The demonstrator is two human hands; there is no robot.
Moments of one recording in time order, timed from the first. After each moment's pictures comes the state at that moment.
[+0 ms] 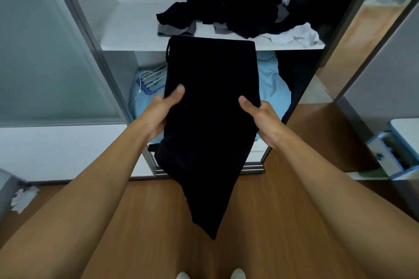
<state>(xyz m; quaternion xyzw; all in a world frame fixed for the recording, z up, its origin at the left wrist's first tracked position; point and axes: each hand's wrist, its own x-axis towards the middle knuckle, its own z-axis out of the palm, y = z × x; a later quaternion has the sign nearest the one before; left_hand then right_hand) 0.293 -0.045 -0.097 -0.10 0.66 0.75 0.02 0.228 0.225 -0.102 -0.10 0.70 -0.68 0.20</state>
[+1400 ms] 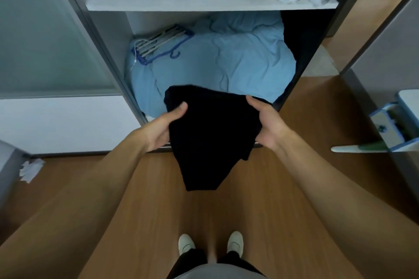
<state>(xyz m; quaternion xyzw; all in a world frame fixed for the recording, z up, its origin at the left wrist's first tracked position) 0.353 -0.021 -0.168 -0.15 0.57 0.78 0.18 0.284 0.236 -0.141 0.14 0.52 -0.78 0.33</state>
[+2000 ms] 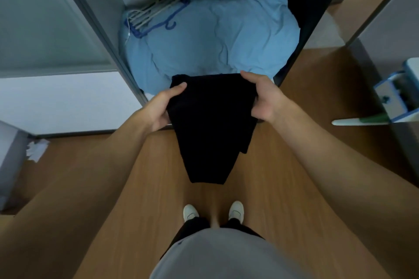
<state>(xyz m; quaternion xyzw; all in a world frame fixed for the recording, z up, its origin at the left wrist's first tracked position) 0.365 -0.009 -0.180 -0.24 0.56 0.78 0.16 0.295 0.226 -0.141 0.19 0.53 -0.75 0.35</state>
